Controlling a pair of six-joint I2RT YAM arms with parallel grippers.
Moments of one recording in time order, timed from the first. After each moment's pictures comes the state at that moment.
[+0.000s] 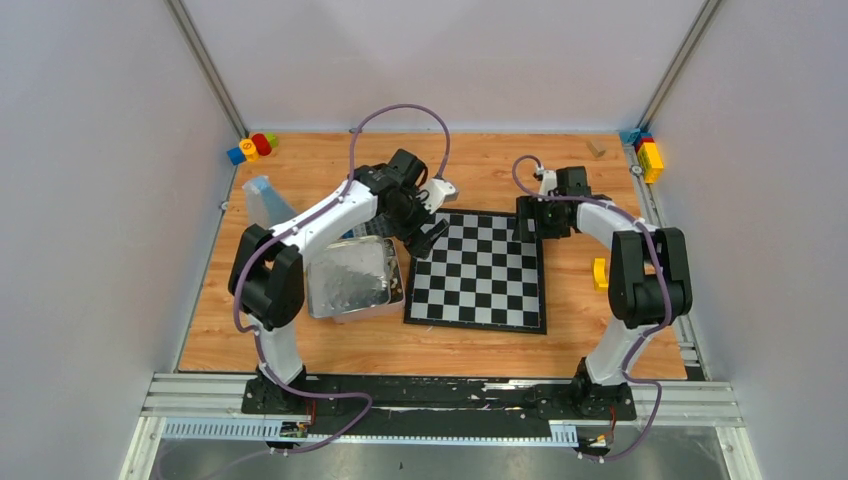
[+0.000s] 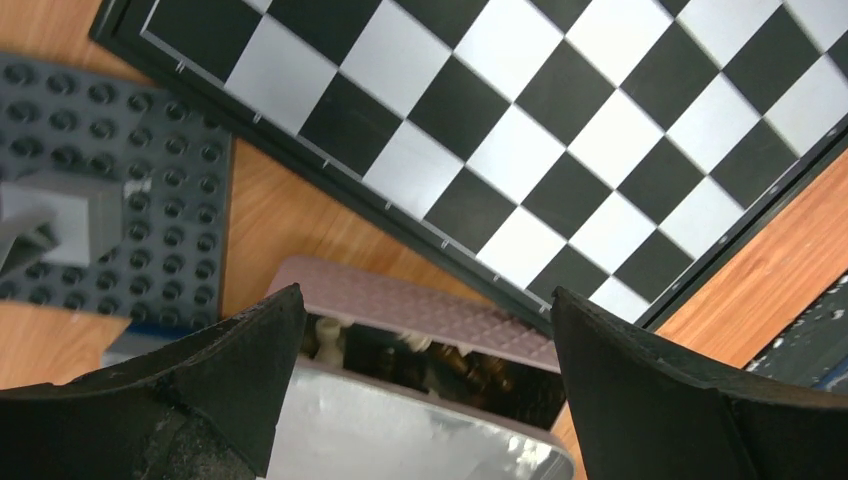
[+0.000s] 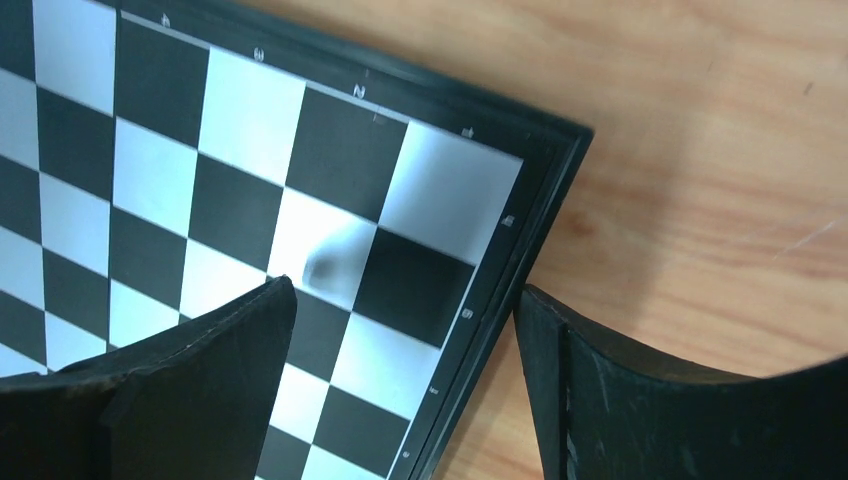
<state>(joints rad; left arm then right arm) -0.61 1.87 1.57 -0.84 0.30 0.31 0.08 1.76 1.08 -0.34 -0.31 -0.01</state>
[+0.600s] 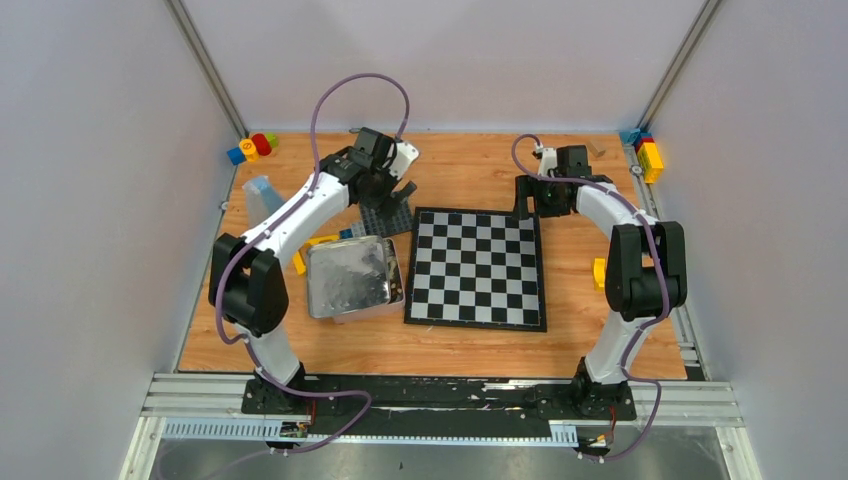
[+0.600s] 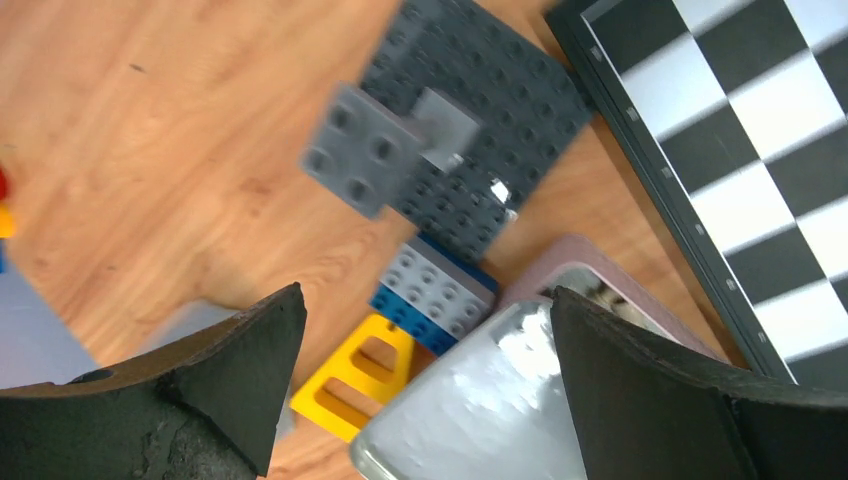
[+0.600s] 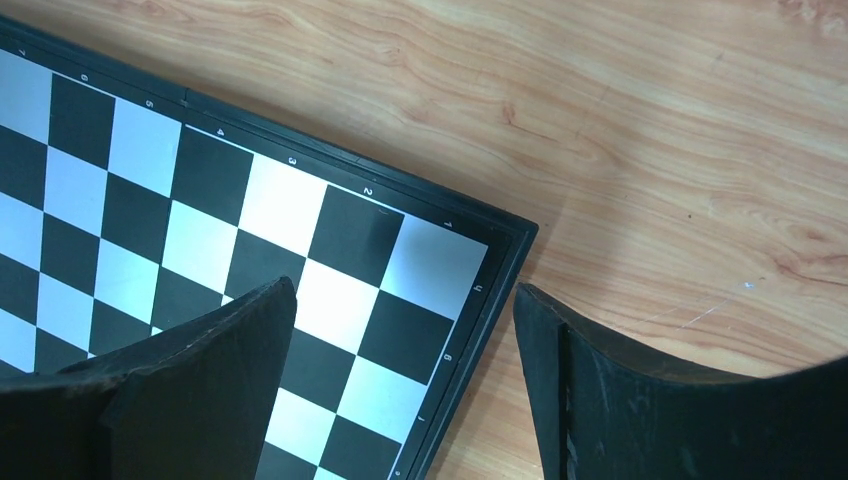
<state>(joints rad) -0.48 1.74 1.51 -0.73 -0.09 0.32 0.08 1.83 1.30 -0.40 -0.30 -0.04</state>
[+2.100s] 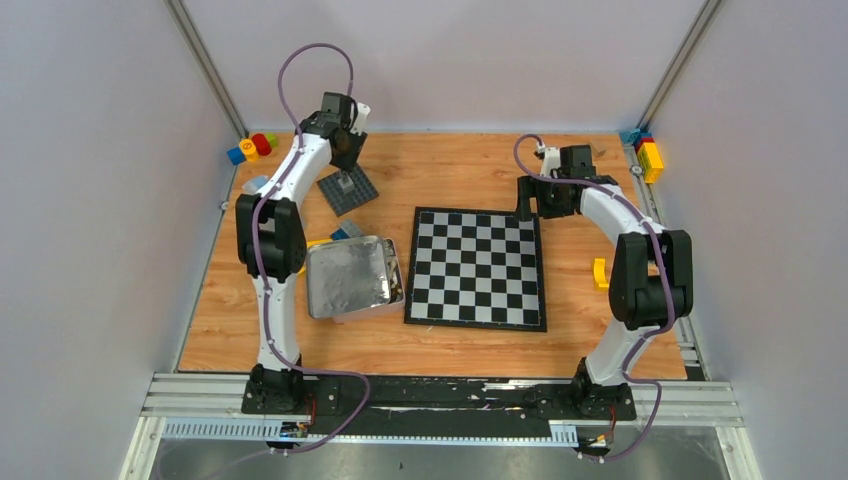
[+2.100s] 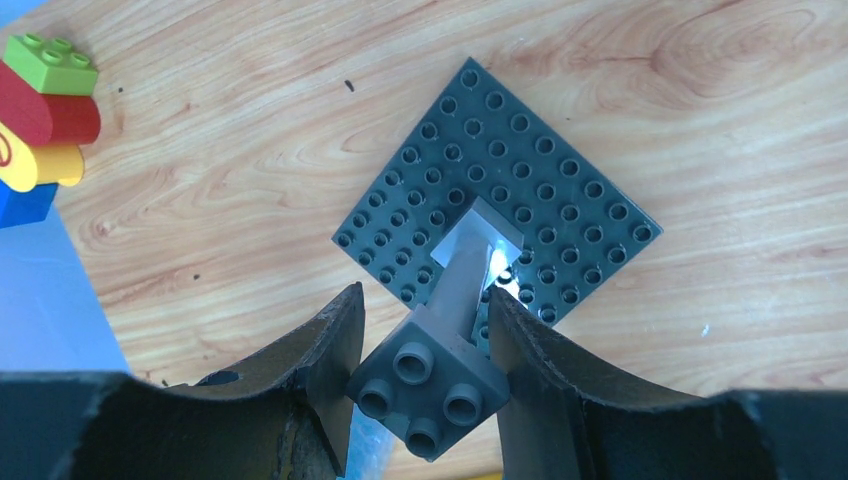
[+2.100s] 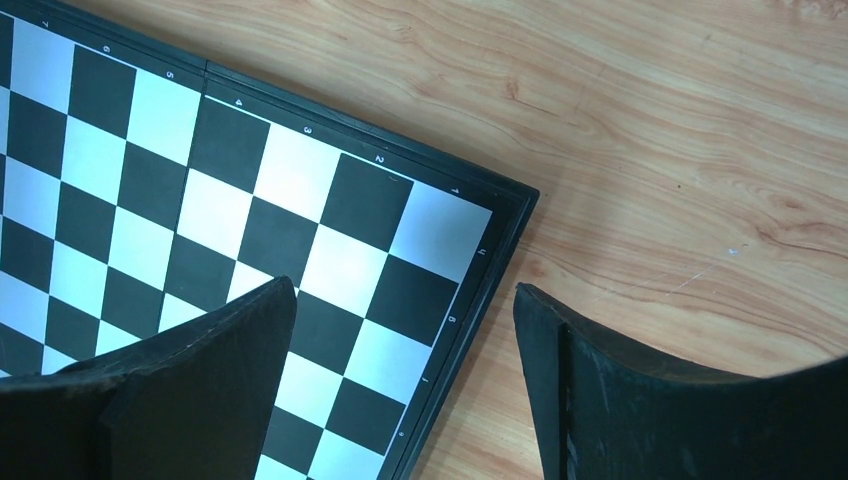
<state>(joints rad) -0.21 2.16 2.00 -0.72 -0.15 0.24 0.08 1.77 1.28 -0.45 -0.29 -0.06</state>
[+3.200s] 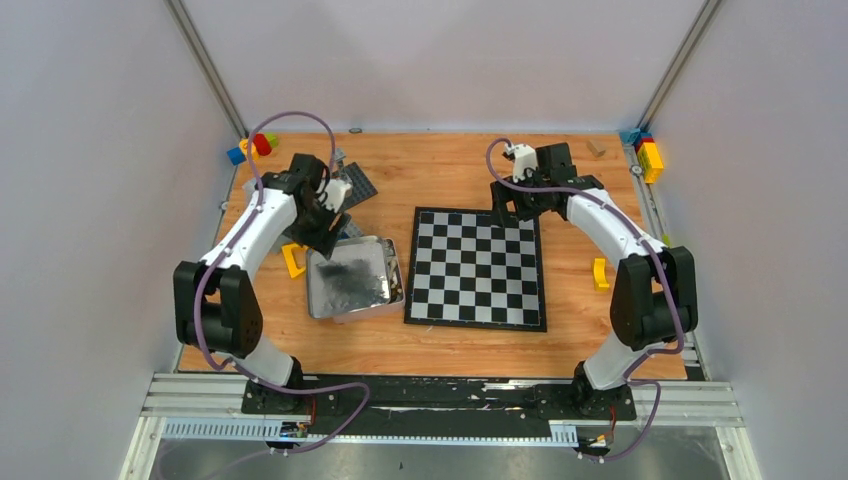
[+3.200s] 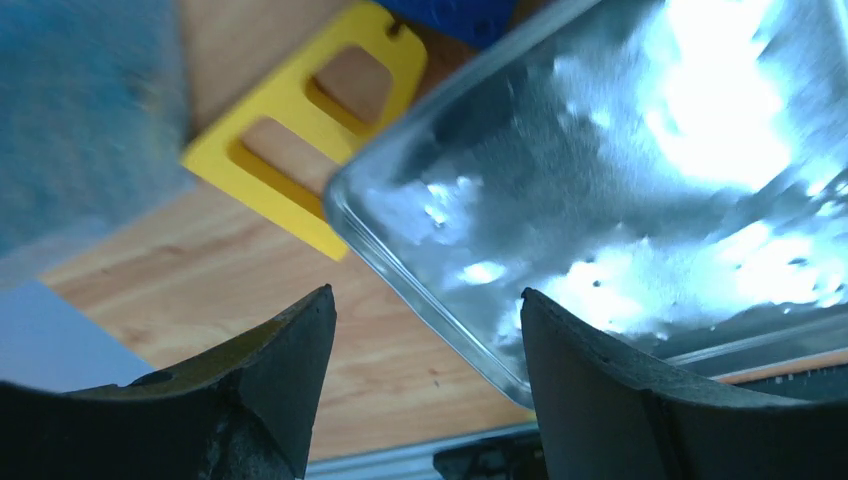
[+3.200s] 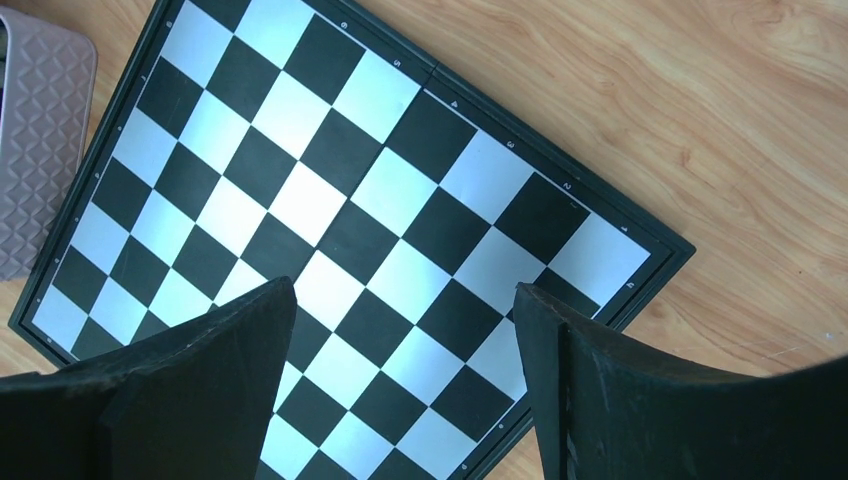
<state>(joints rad) -0.16 1.55 1.32 -0.99 0.00 0.30 0.23 1.67 1.28 -0.50 -0.36 -0.14</state>
